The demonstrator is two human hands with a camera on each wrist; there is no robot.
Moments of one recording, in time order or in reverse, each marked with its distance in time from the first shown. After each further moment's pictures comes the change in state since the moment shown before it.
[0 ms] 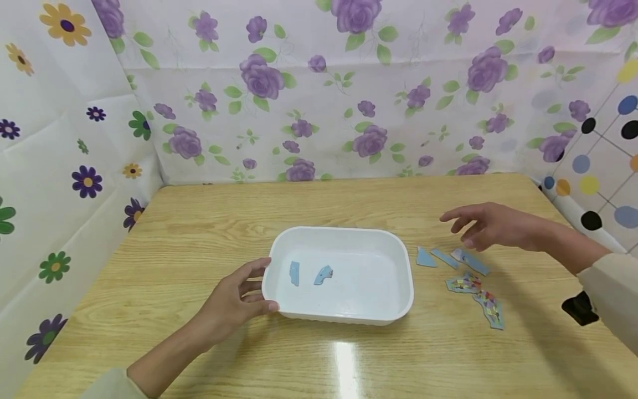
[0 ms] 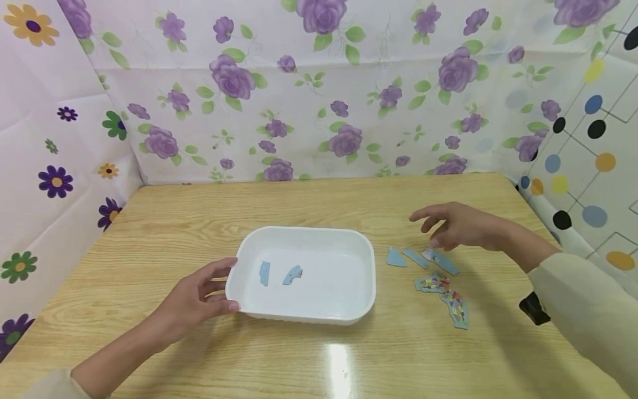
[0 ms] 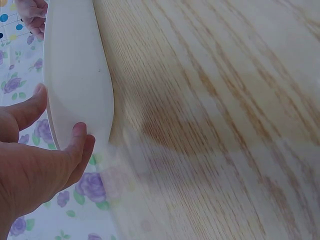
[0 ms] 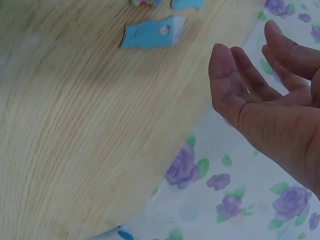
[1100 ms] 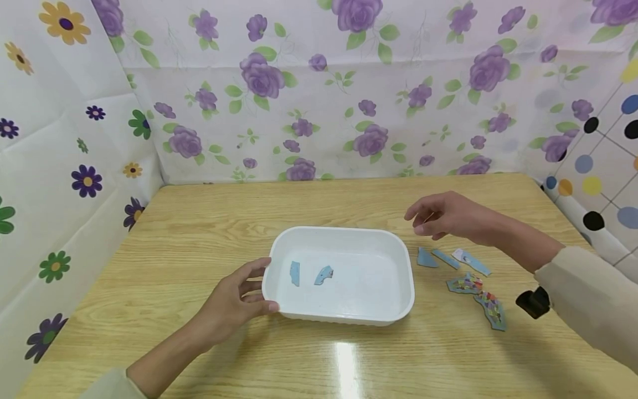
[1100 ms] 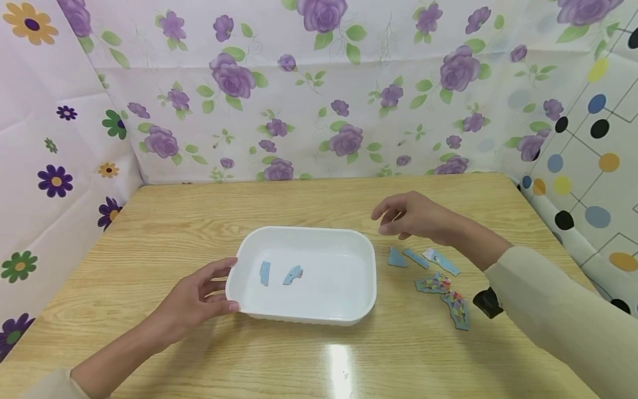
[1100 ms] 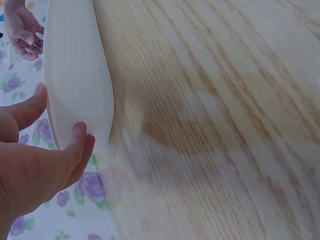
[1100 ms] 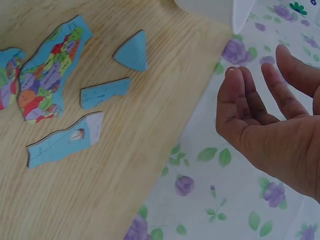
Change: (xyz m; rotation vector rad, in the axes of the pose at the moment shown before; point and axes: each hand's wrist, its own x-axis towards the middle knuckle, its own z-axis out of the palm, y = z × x) left_hand 0.000 0.000 0.001 0.005 0.005 0.007; right_hand 0.035 -0.062 0.032 0.074 0.102 -0.070
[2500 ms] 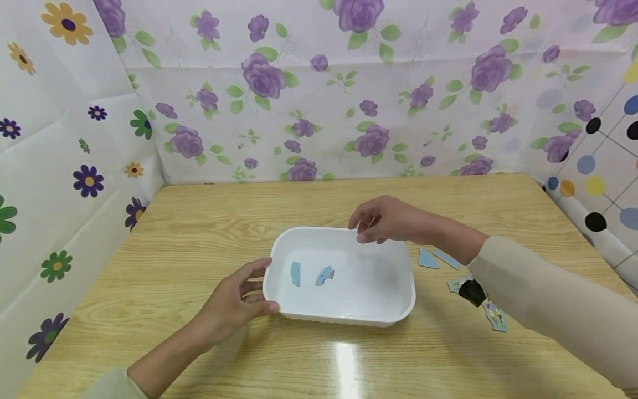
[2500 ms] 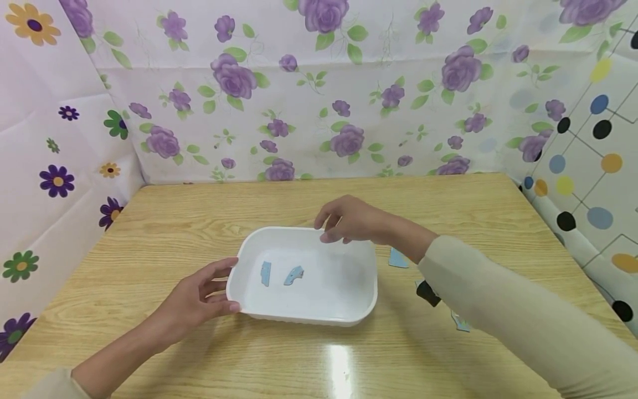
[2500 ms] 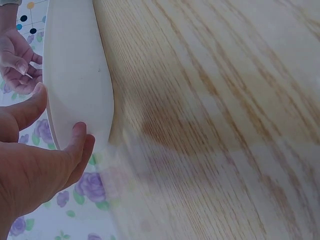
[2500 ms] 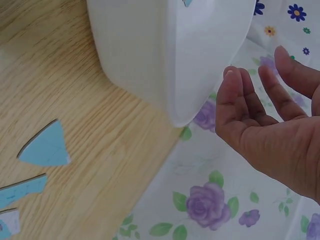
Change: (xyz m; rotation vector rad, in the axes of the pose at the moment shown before) left_hand -0.001 0.002 0.000 -0.020 0.005 -0.010; right_hand 0.052 -0.059 0.060 -0.019 -0.106 -0.051
